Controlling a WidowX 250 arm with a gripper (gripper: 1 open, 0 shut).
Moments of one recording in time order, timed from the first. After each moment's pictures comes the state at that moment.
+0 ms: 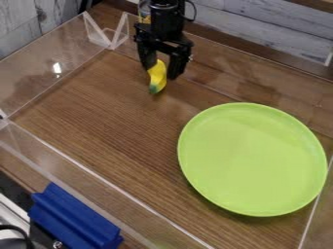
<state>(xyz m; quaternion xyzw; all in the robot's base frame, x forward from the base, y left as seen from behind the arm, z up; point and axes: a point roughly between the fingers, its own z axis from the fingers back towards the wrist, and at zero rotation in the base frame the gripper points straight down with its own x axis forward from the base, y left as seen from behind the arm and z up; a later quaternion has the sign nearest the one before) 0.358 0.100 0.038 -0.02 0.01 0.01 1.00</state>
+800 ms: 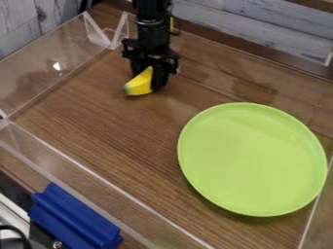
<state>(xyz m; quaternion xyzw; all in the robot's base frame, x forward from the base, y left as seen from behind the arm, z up) 0.352 0.098 0.022 -0.02 0.02 0.01 1.00</state>
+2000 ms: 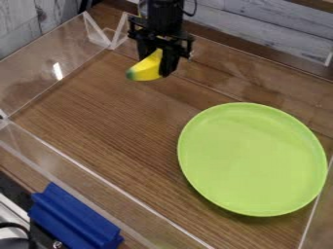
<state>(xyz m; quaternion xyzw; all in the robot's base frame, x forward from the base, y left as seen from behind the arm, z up) 0.329 0.058 0.089 0.00 0.03 -0.01 1.00</state>
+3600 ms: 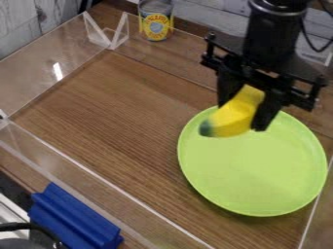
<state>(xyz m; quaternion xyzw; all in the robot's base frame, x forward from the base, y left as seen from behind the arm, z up) 0.232 -0.107 0.143 0.00 -0.01 -0.03 1.00</state>
